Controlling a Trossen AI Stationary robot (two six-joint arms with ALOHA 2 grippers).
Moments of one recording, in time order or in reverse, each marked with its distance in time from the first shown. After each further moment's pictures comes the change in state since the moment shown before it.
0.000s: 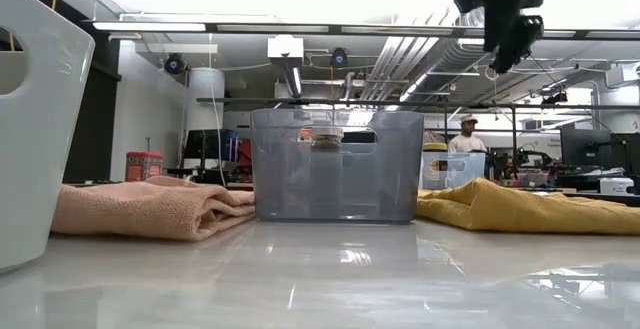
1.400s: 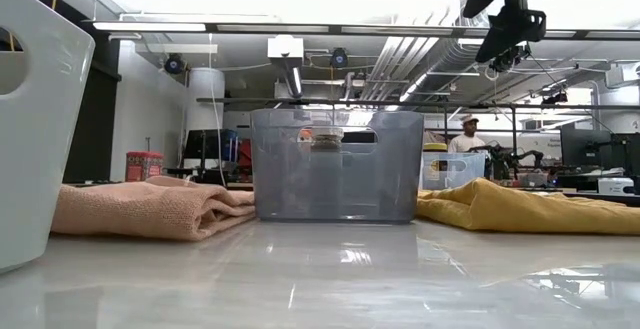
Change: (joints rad) left arm -0.374 0.209 0.007 -0.014 -0.010 -0.182; right arm 0.309 -0.064 -0.168 0.407 0.083 0.252
